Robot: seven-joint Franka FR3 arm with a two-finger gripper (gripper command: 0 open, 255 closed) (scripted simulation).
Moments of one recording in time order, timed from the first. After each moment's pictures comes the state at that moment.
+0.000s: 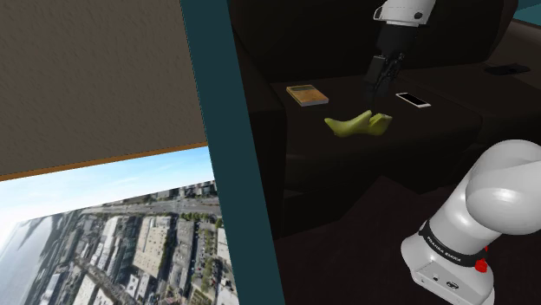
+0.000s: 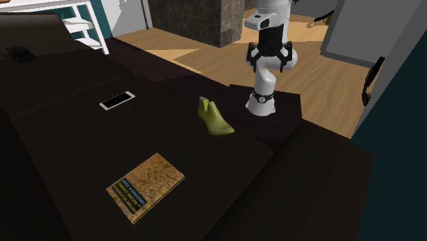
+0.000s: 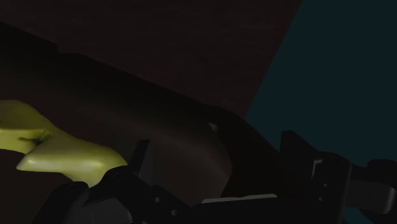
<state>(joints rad) -0.01 -0.78 -0.06 -2.42 0.06 1.61 -0.10</state>
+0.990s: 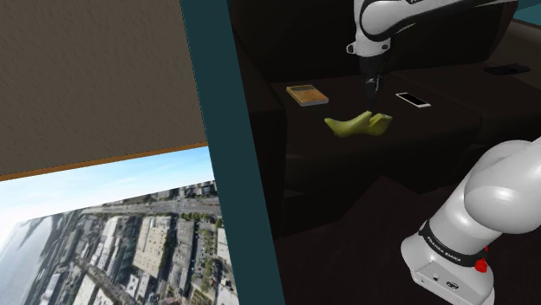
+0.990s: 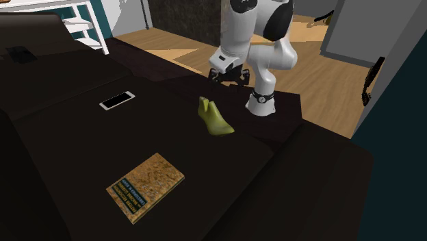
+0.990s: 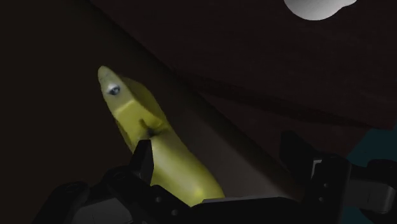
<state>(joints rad) -0.04 -0.37 -0.19 -2.31 -0.28 1.68 -0.47</state>
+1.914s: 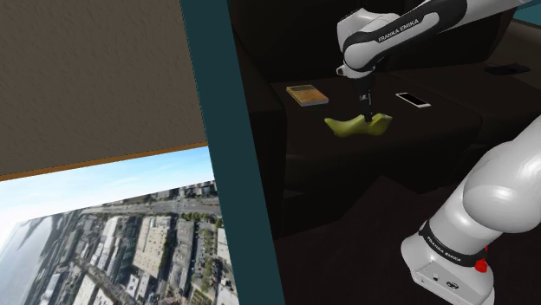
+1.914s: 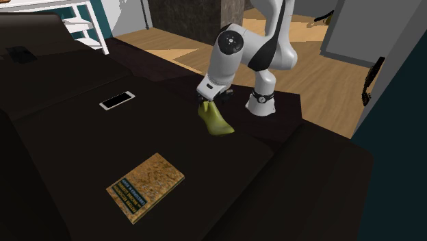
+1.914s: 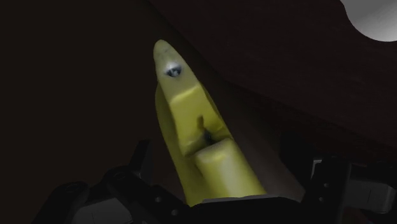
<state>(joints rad) -0.06 -0.16 -0.23 -2.30 -0.41 1.83 -0.56</state>
